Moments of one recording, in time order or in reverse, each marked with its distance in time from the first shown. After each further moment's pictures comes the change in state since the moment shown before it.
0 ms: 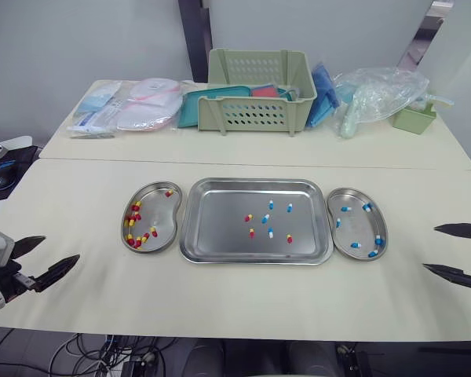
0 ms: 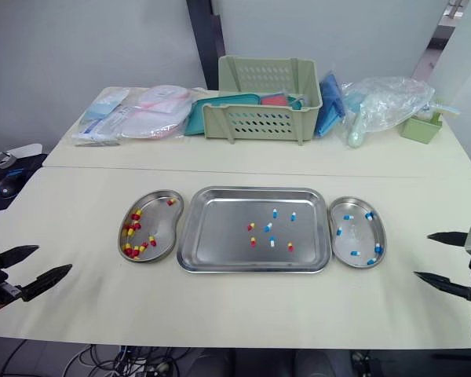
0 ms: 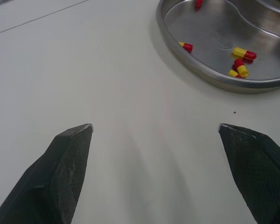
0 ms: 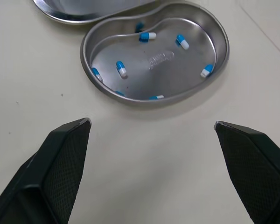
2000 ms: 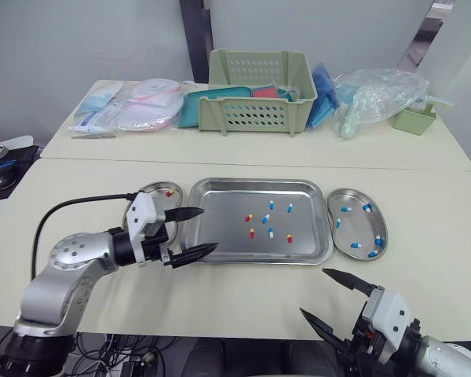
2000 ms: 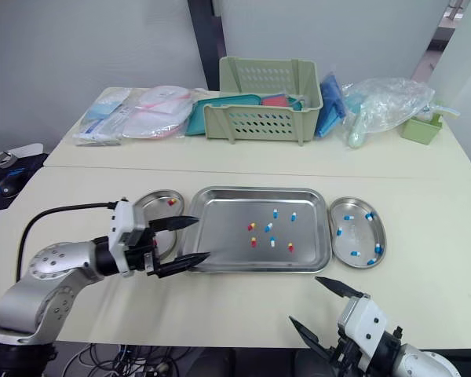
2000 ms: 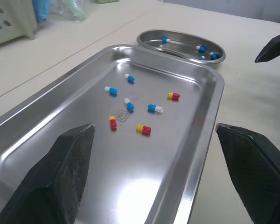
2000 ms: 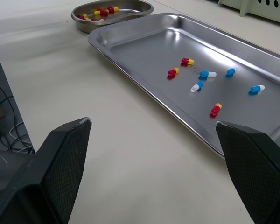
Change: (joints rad) left arm -0.414 -0.183 -0.604 -0.414 -0.114 0.178 -0.005; right arm 0.379 0.503 0.586 -0.652 -0.164 -0.084 -0.614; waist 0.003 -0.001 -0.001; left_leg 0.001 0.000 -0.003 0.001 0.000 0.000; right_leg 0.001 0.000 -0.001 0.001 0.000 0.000
